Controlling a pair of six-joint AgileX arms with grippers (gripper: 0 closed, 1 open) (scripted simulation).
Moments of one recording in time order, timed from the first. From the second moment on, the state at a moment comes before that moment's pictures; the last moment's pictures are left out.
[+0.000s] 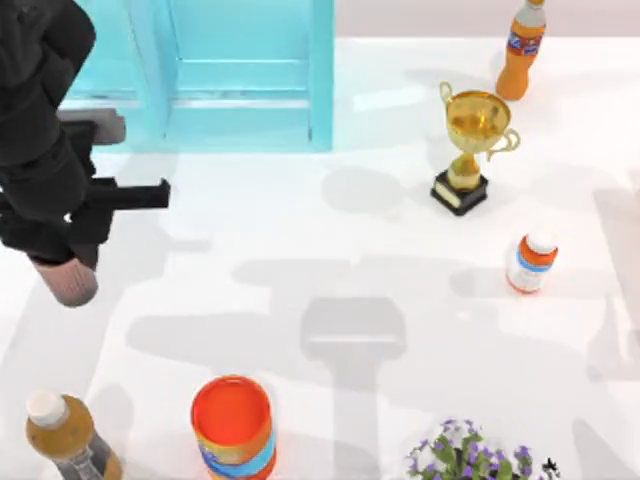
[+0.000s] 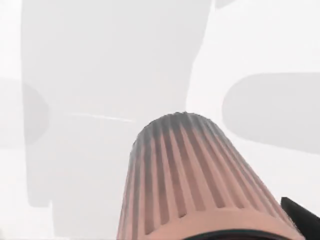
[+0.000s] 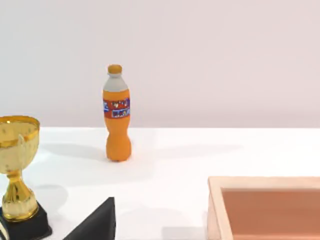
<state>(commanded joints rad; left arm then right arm) -0.20 1.76 1.35 -1.14 0.06 -0.18 0.00 0.00 0.00 0.00 0.00 0.00</state>
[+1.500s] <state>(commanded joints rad) -0.10 1.75 1.08 -0.89 0.07 -0.08 0.00 0.00 0.00 0.00 0.00 0.00</state>
